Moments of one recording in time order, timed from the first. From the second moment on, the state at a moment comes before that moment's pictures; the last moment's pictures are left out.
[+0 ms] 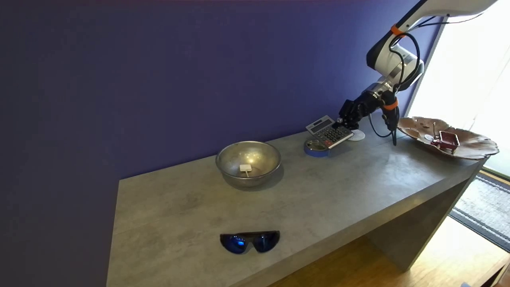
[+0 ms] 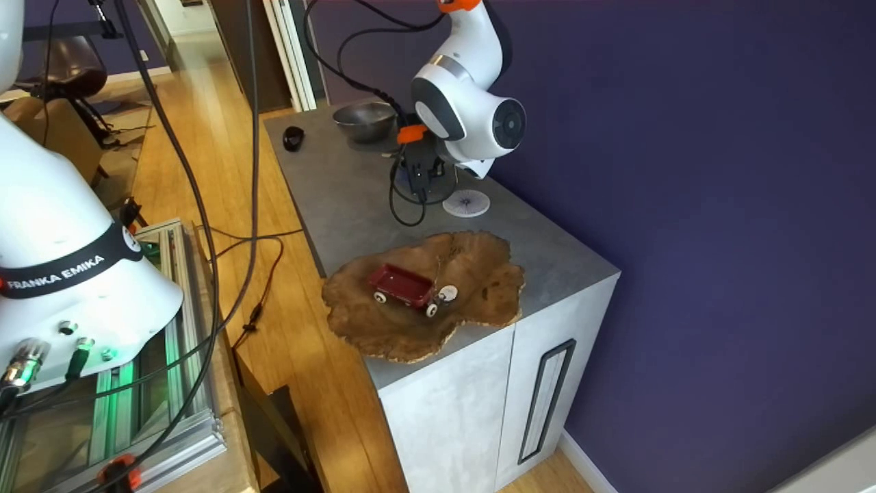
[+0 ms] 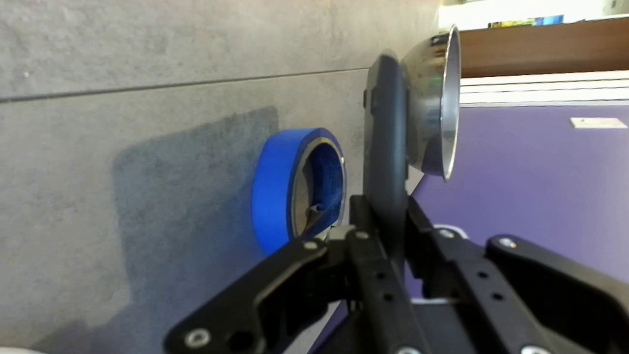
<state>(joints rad) -0.14 0.74 0.06 -1.90 1.26 1.98 -0.93</state>
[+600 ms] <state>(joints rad) -0.08 0.79 0.05 -1.85 1.26 2.00 -0.85</state>
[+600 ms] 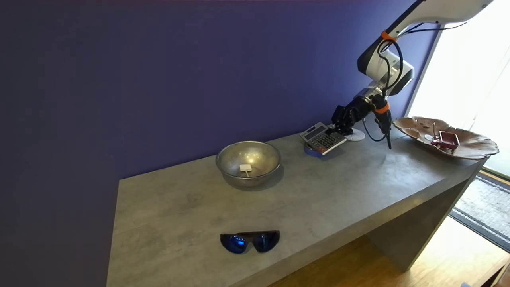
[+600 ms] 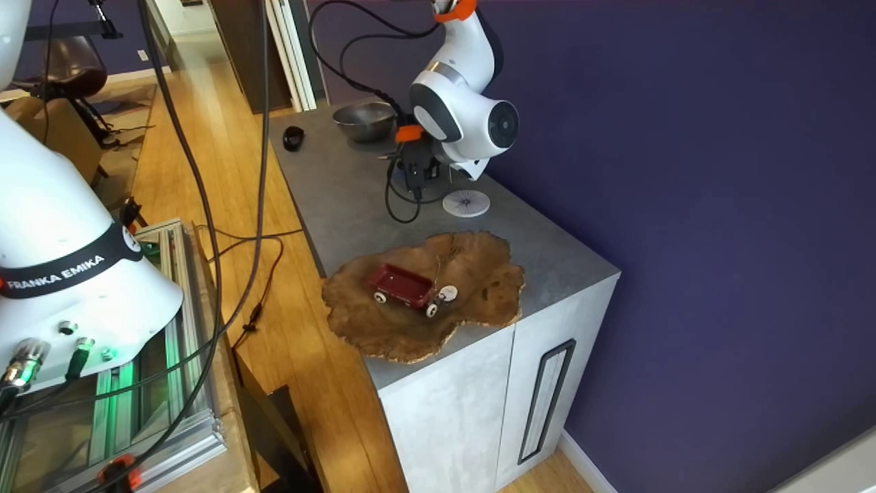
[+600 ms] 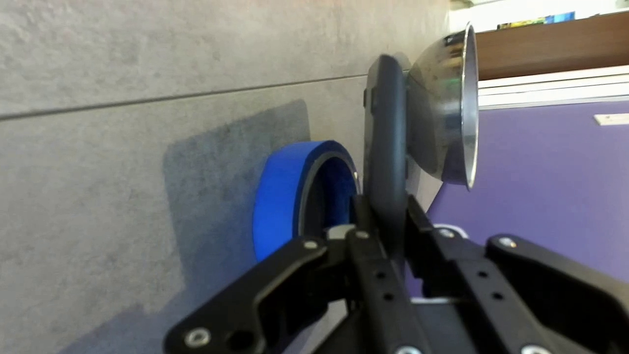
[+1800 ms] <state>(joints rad) -0.07 0.82 0.05 -1.82 1.26 2.00 -0.84</state>
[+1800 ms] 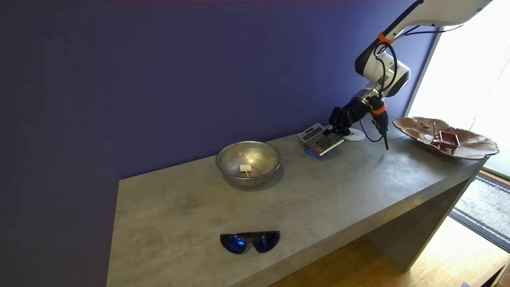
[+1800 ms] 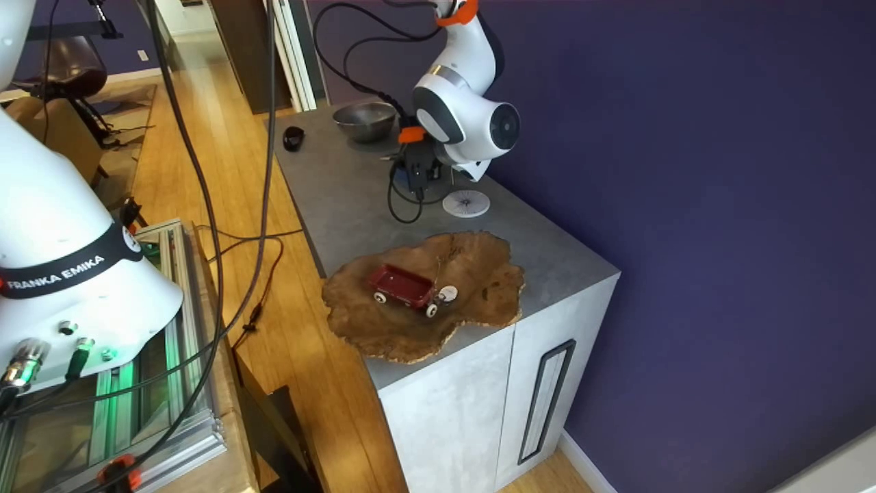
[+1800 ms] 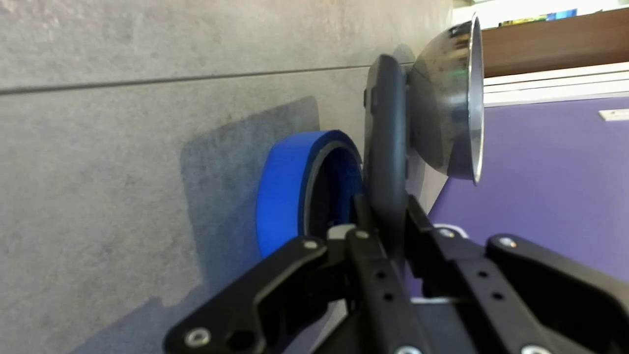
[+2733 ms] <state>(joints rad) -0.05 0.78 0.05 -1.82 1.26 2.15 -0.82</state>
